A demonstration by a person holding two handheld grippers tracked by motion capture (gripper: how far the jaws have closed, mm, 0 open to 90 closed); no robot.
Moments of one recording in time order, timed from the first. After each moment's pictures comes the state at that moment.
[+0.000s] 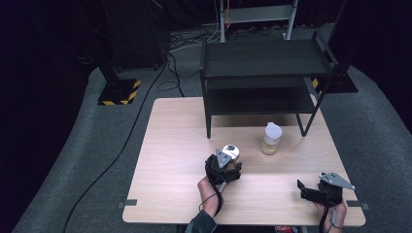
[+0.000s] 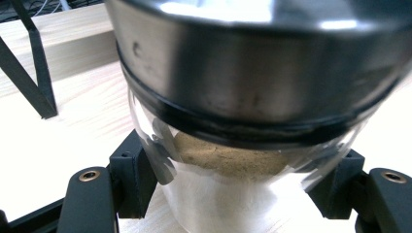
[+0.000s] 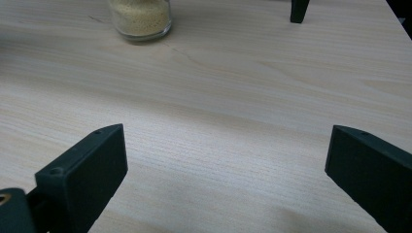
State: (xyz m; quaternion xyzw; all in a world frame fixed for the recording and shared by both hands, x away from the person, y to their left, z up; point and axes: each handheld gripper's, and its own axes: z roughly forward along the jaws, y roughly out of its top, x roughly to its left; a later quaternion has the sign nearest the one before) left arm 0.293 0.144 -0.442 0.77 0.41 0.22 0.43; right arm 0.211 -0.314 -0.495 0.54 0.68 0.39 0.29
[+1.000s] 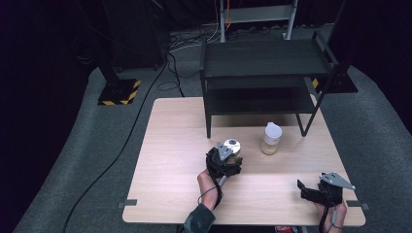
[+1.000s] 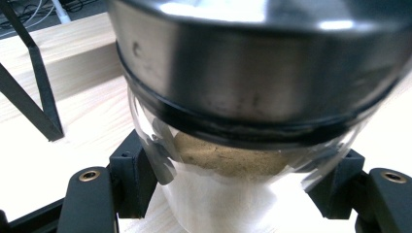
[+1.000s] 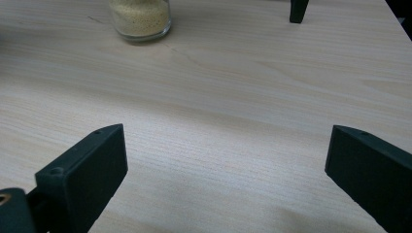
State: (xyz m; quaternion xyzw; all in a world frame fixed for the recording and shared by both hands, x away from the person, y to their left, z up) left arm 0.311 0.143 -0.423 0.78 0.40 0.22 0.42; right arm 0.211 -0.314 -0.495 0.55 0.68 0.39 0.29
